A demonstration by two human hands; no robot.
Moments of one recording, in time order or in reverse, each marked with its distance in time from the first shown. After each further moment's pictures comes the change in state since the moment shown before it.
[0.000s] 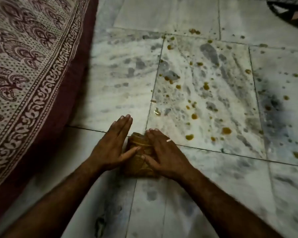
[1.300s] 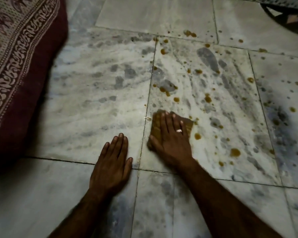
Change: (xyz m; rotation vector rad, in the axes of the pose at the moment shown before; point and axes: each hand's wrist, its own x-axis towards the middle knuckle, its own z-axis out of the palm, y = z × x) left_hand 0.049 -0.043 0.089 0.214 -0.040 -0.183; right_hand 0.123 0.094 0.010 -0.433 0.213 0.293
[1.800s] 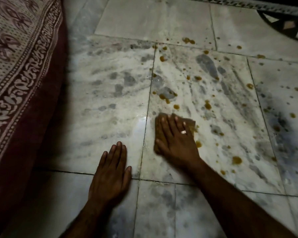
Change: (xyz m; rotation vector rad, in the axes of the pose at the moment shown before) left_hand 0.001 -0.003 0.000 -0.028 -0.002 -0.018; right_hand 0.018 0.029 -0.003 -0.055 0.033 -0.108
